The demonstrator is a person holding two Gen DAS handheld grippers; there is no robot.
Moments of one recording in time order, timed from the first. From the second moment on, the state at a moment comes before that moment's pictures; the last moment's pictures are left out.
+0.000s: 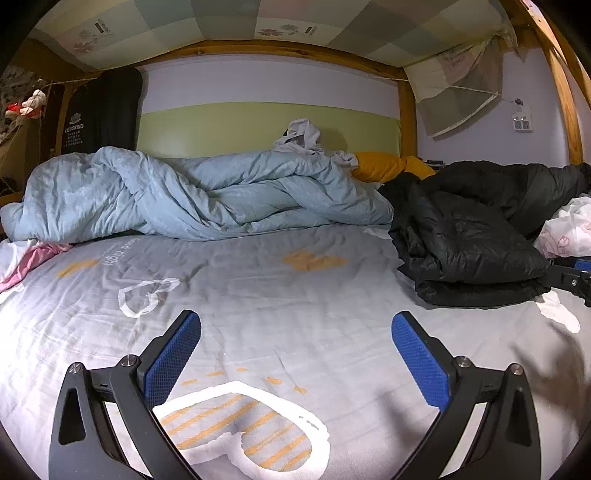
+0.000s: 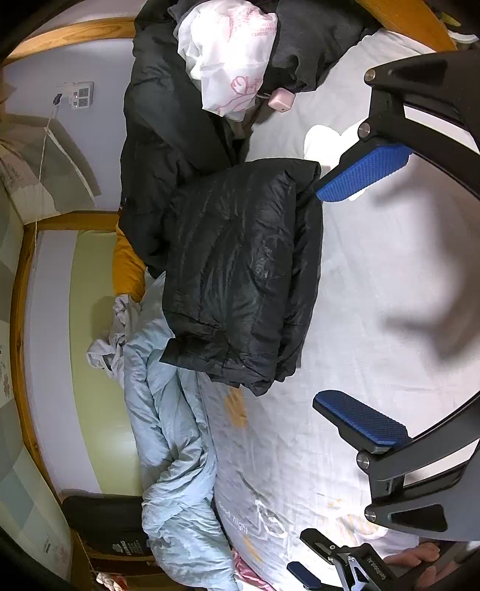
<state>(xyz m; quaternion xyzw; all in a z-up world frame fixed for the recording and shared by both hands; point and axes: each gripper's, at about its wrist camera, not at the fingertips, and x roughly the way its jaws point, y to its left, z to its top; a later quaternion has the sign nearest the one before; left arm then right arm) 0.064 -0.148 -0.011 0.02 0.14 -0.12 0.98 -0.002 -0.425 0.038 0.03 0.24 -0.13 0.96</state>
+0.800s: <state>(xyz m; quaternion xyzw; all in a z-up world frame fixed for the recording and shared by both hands) 0.064 -0.149 -0.013 0.03 0.14 -0.12 0.98 -0.002 -0.433 0.035 0.07 0.26 -0.12 0.96</state>
